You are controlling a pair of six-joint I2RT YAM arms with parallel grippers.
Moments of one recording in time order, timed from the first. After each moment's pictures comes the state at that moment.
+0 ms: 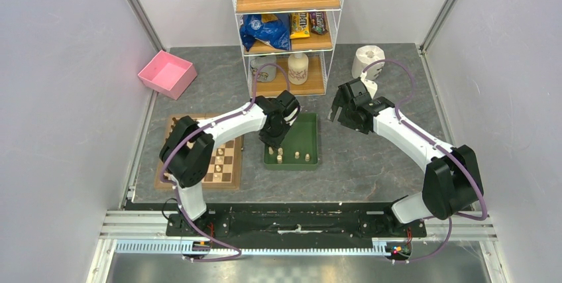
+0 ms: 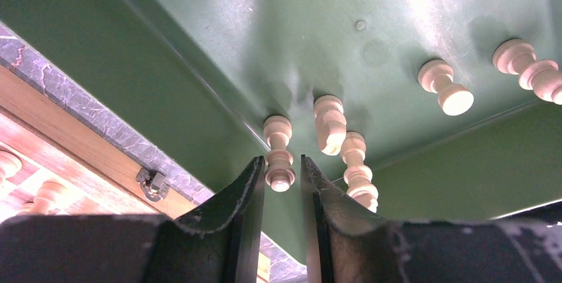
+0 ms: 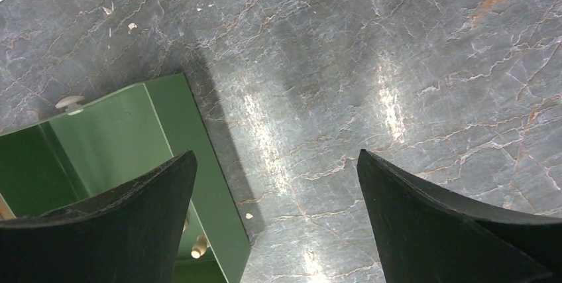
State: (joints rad) left arm -0.76 1.83 1.33 -0.84 -0.08 -0.14; right arm 0.45 1.45 1.07 -0.61 0.29 0.75
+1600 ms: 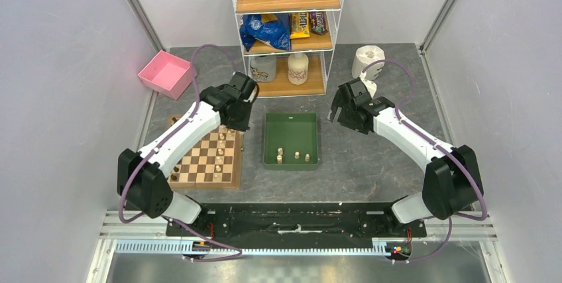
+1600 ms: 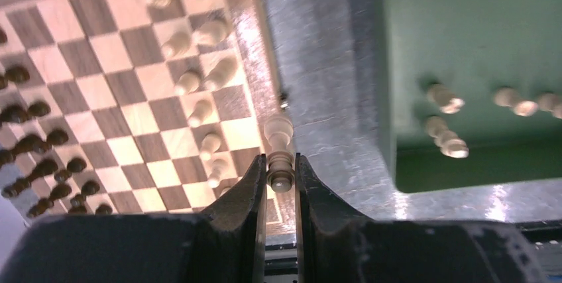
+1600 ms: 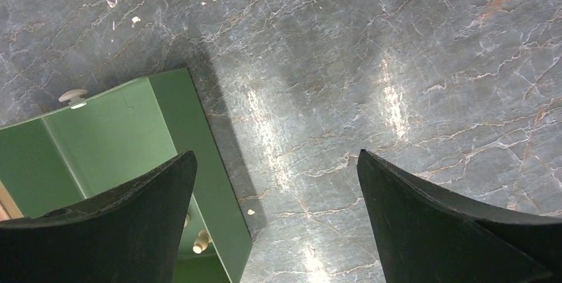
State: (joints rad) left arm -0.58 1.47 1.31 -0.96 -0.22 -0.28; right arm 0.44 1.45 1.07 -0.61 0.27 0.74
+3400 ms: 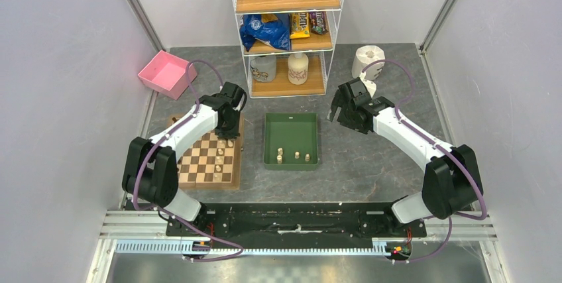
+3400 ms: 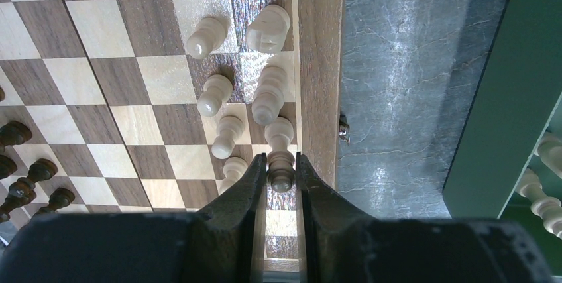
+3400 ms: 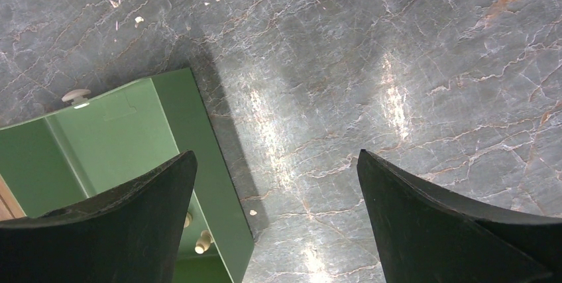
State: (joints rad) left arm -0.38 1.54 1.07 -0.81 -0.19 -0.30; right arm 0.44 1.46 1.07 -0.61 0.26 0.74
